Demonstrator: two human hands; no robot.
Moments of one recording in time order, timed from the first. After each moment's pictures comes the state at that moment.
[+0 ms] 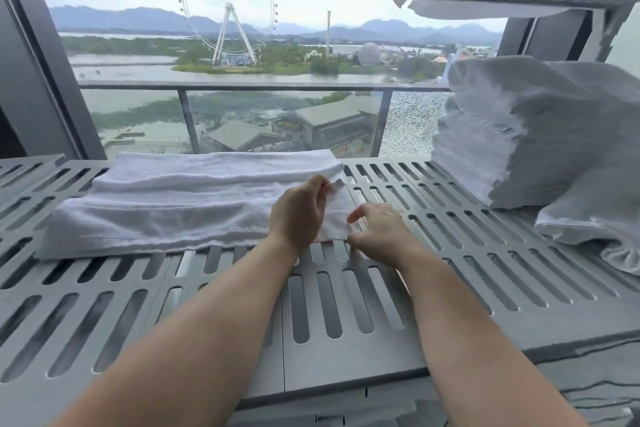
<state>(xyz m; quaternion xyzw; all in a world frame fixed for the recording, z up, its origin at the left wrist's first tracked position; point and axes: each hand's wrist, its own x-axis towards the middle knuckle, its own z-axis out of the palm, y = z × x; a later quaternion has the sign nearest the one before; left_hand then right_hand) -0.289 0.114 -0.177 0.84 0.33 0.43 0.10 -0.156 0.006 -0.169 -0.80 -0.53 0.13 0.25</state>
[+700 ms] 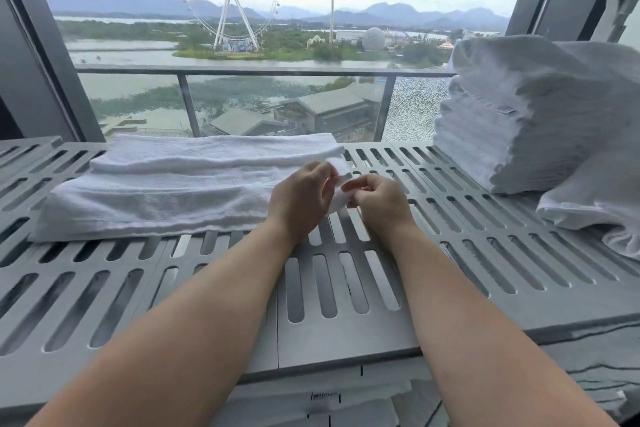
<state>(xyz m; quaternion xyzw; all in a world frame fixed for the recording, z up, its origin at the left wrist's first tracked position) -0.289 0.107 -0.179 0.86 0.29 0.42 0.03 -0.159 0.019 -0.170 -0.67 -0.43 0.21 0.56</state>
